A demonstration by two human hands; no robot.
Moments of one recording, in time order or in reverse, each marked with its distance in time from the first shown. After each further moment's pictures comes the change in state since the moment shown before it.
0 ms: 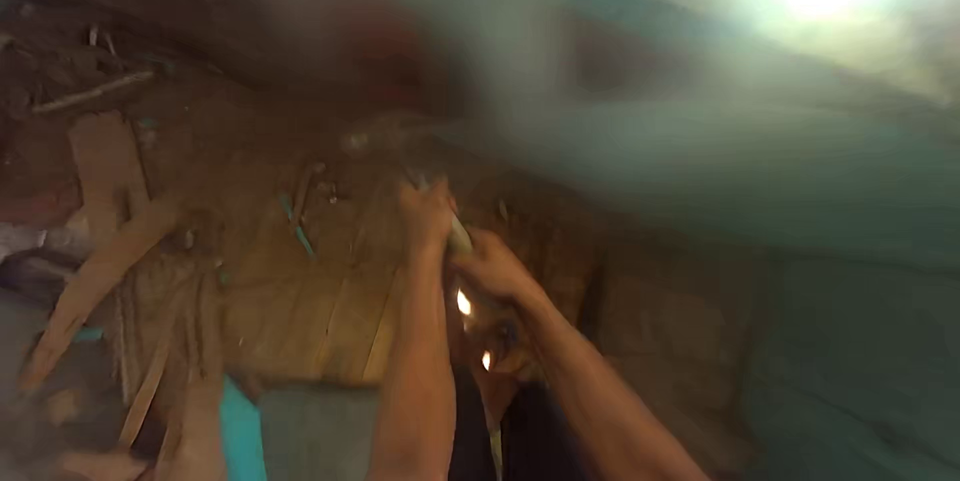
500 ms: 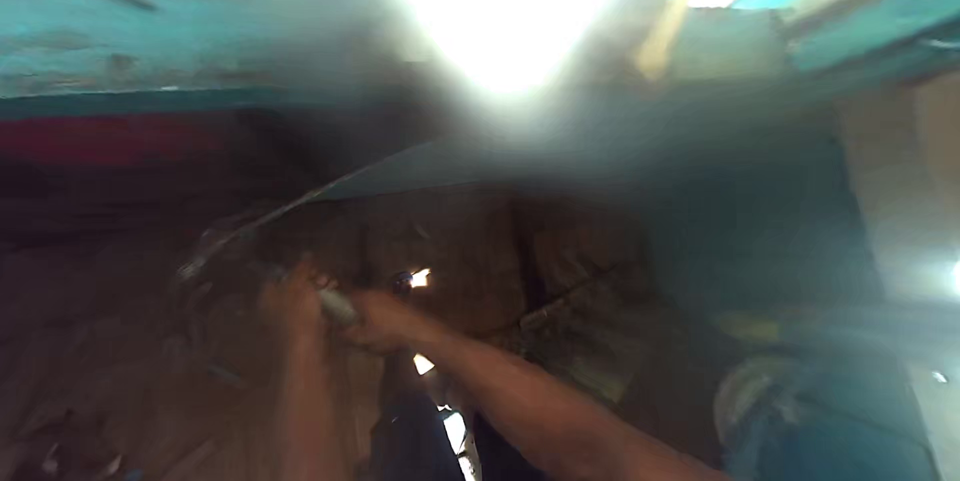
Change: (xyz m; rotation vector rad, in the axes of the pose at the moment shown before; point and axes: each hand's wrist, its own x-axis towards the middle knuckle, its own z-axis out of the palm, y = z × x) left_hand 0.017 0.021 0.007 -0.008 -0.038 -0.063; right_hand 0.002 -0.022 -0.007 -0.074 -0.003 -0.058
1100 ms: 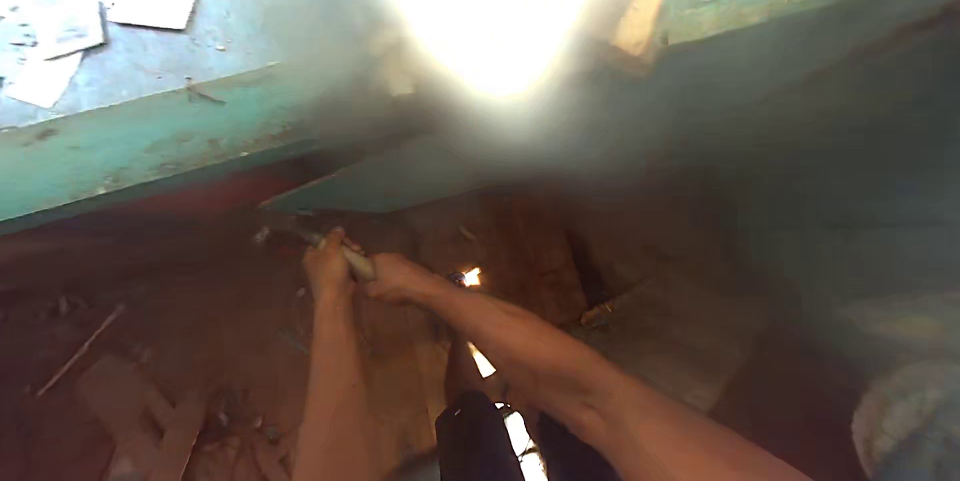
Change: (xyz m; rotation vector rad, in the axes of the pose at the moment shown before) left_hand 0.027 0.065 0.015 0.244 -0.014 0.166; right_hand 0.019 -0.072 -0.045 -0.045 0.030 0.003
